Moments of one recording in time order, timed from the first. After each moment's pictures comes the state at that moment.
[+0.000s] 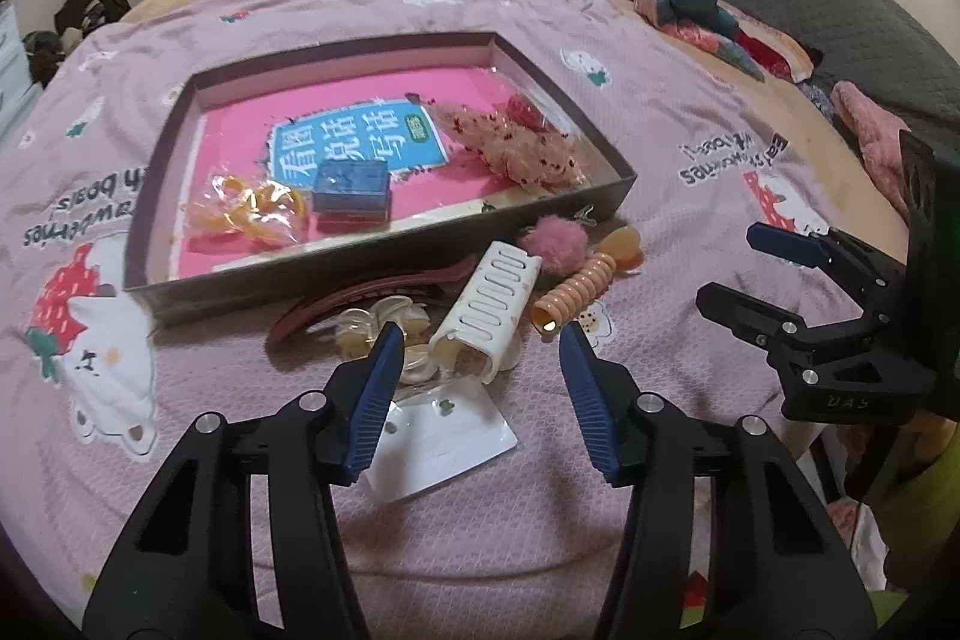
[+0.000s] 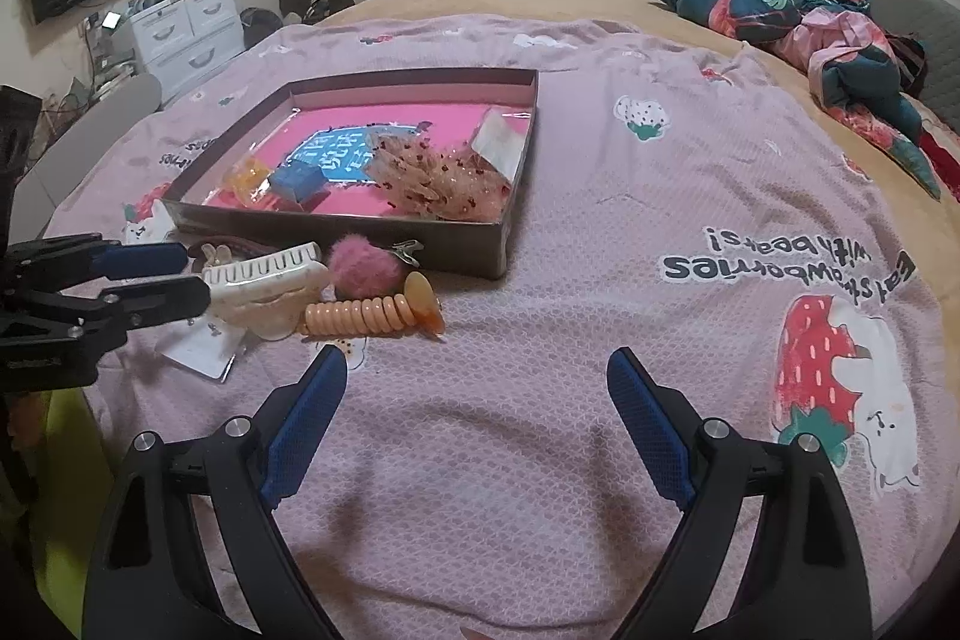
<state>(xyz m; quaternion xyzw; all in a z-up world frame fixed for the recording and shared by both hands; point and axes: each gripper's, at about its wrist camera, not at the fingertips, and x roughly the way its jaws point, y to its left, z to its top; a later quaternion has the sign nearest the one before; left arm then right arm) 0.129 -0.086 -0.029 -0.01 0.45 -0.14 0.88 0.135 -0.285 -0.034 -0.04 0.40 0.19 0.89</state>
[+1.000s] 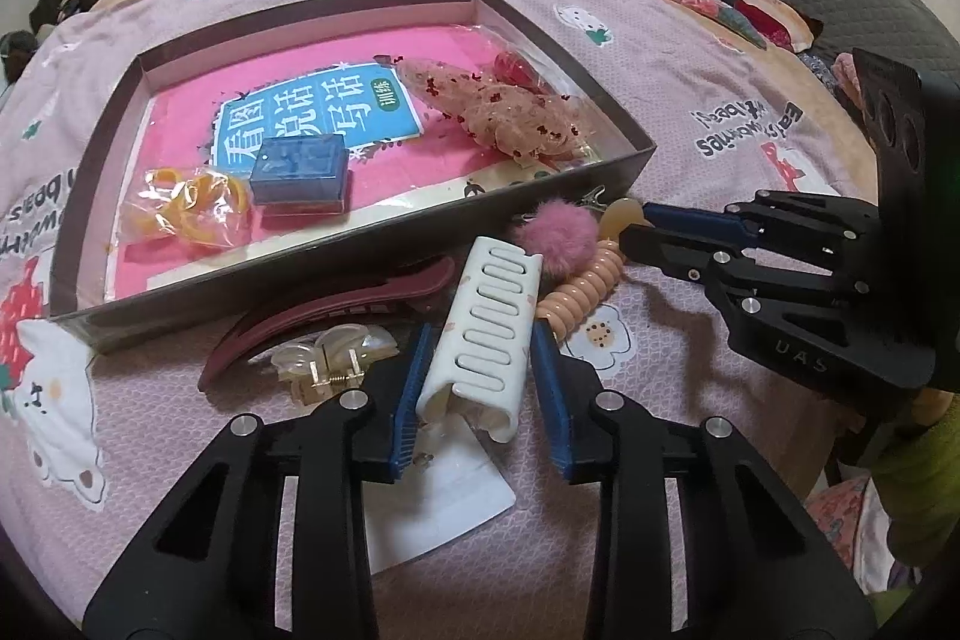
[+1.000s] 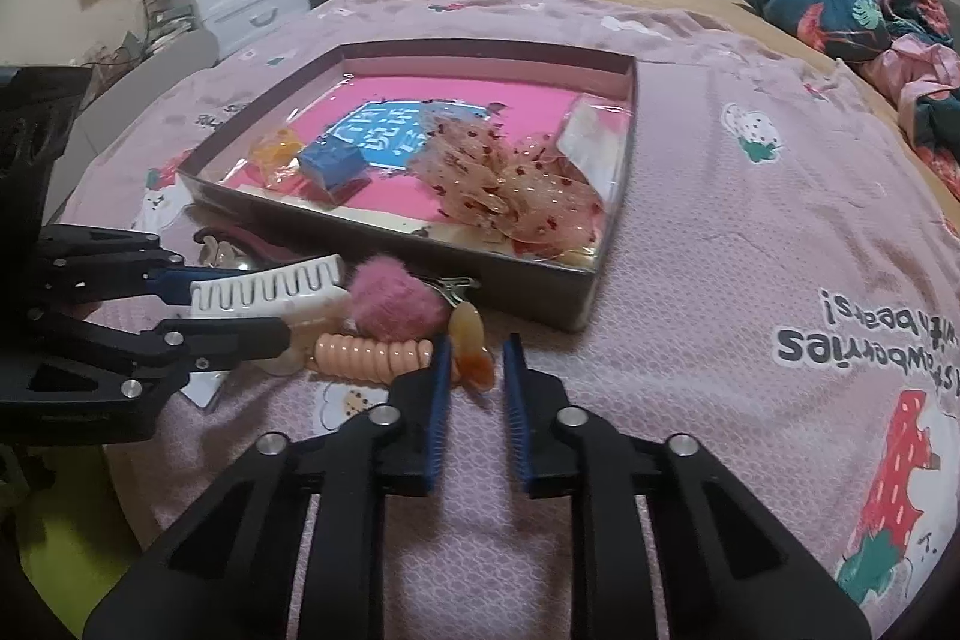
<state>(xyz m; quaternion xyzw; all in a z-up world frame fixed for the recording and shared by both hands) 0.158 -0.100 -0.057 0.00 0.48 -0.16 0.87 0.182 -0.251 -0.055 -0.07 0.42 0.28 0.86</state>
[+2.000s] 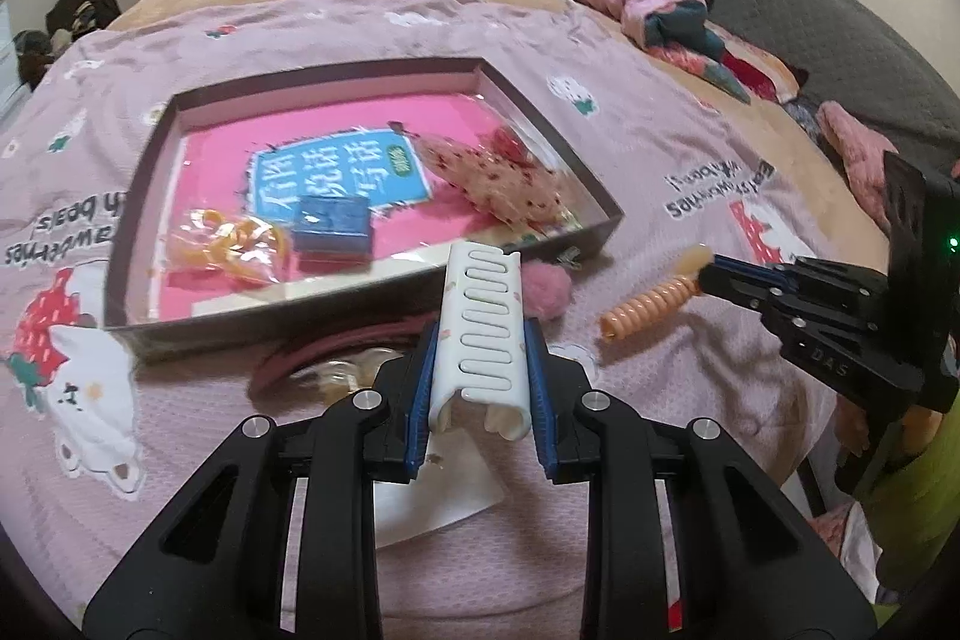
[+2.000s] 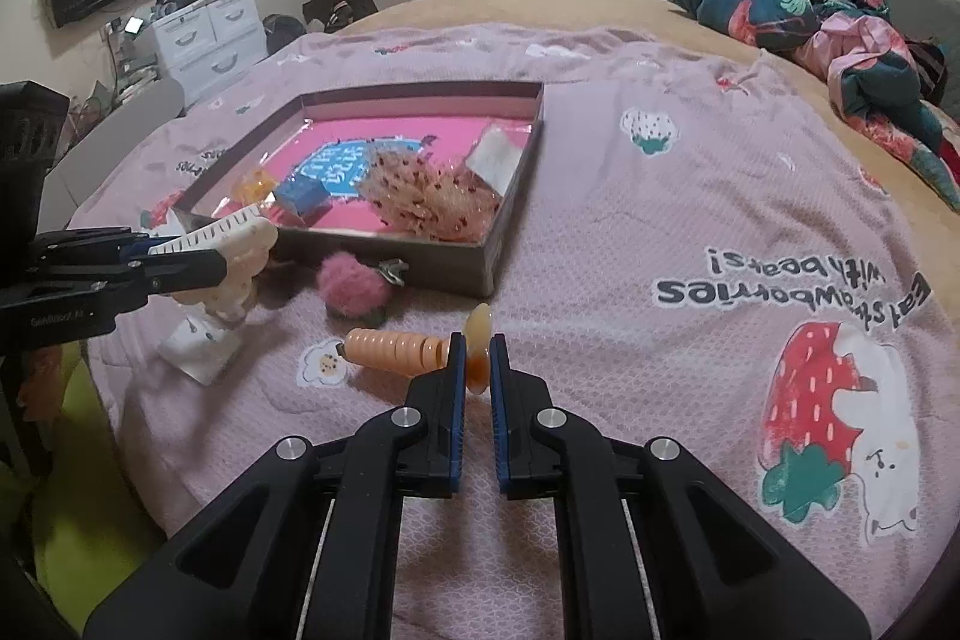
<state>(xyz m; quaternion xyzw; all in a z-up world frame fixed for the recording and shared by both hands) 0.140 -0.084 -0.020 -0.03 0.42 -0.15 0.89 0.144 -0.302 -0.026 -0.04 0.39 0.22 0.89</state>
